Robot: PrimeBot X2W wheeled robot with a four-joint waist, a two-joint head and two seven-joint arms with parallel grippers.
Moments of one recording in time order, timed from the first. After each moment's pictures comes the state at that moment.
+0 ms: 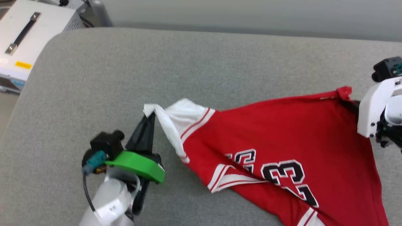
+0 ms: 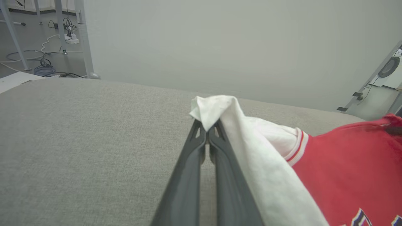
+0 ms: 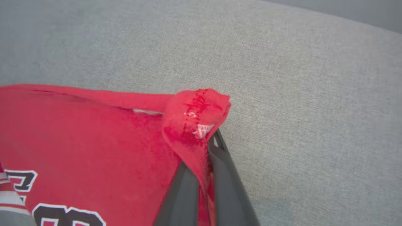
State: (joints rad) left arm -0.25 0.11 -0.21 0.26 -0.38 -0.11 -0.25; right arm -0.67 -0.61 0.52 0.45 0.87 0.13 0.54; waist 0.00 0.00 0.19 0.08
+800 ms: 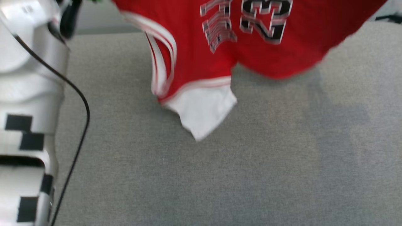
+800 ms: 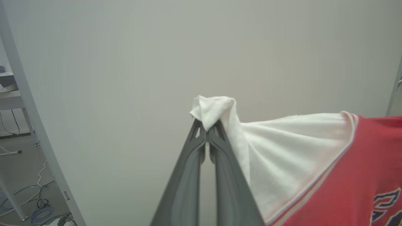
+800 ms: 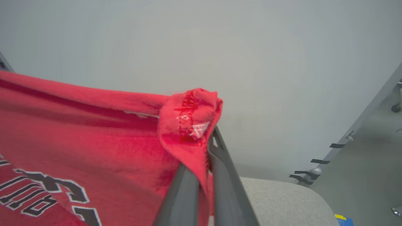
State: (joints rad) left arm -1.22 0.29 -0.25 0.69 -0.40 -0.13 -0.07; right arm -1.18 -0.46 0.29 0.68 0.59 0.13 0.27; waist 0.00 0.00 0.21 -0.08
